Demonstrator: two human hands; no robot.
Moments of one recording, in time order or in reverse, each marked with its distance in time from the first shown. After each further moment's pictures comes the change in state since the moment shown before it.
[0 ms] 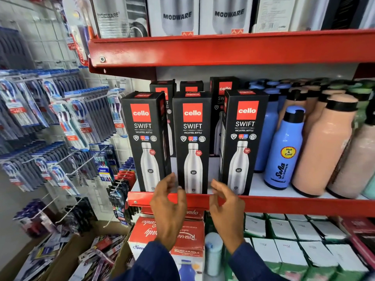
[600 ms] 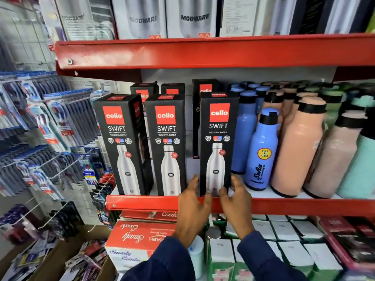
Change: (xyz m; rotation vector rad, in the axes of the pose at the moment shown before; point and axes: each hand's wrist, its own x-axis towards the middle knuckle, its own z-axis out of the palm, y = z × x) left_hand -0.033 0.041 0.086 0.026 -0.386 0.049; right_hand 0.048 0.042 -0.064 -0.056 0.033 0.078
